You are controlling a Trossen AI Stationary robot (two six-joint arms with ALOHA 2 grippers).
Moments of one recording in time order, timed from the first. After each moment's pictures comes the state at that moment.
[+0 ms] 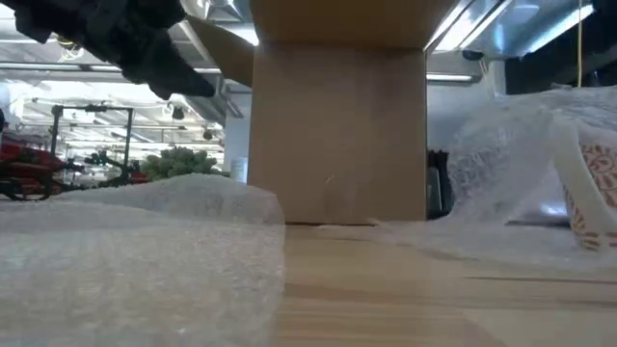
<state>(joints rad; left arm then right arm) -0.16 0.92 0.46 0.03 -0.30 -0.08 0.74 1.36 1.18 -1.17 0.32 1.30</state>
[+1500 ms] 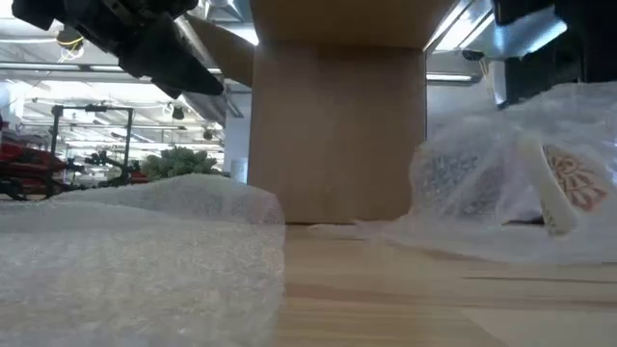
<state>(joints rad) -0.31 1.12 0.55 0.06 -0.34 -0.16 0.58 1.59 1.24 -1.10 0.12 1.15</state>
